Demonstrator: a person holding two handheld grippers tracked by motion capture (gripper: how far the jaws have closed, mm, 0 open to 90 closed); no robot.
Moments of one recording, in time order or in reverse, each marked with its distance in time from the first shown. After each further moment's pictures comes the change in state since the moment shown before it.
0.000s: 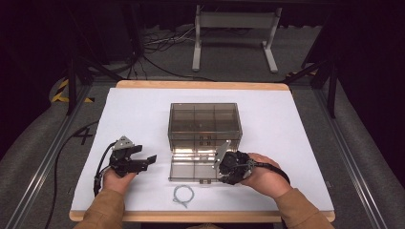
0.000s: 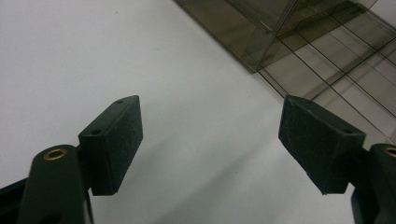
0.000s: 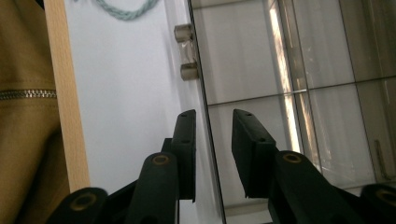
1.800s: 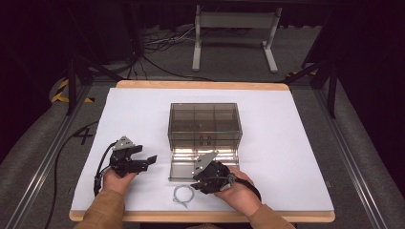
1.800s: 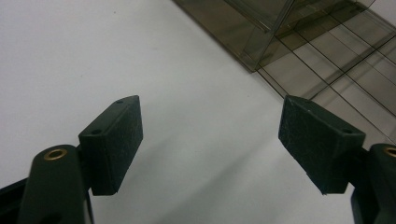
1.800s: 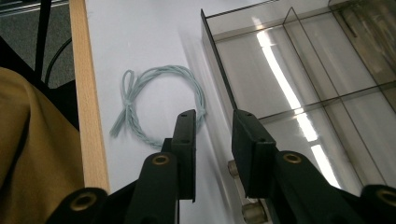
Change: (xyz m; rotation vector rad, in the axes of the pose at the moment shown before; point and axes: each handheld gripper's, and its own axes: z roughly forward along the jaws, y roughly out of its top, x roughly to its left) left arm -0.001 0.000 0.000 0.004 -0.002 0.006; right arm 0.031 0.034 0.038 -0.286 -0.006 0.108
